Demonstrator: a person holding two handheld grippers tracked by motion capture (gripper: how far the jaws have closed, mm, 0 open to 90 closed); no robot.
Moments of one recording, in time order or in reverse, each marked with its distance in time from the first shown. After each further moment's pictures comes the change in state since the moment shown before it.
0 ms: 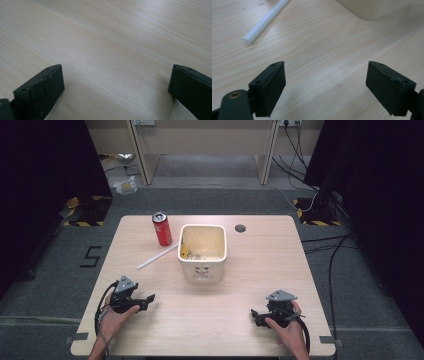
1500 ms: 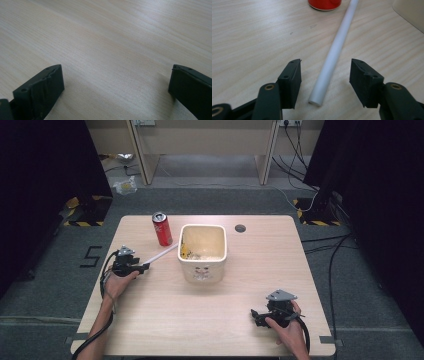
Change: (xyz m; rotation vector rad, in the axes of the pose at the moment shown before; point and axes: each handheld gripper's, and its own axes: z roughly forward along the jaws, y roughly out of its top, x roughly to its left) left arm 0.087 0.050 0.073 0.048 0.042 -0.042; right arm 0.000 0.000 0.000 0.000 0.004 -0.006
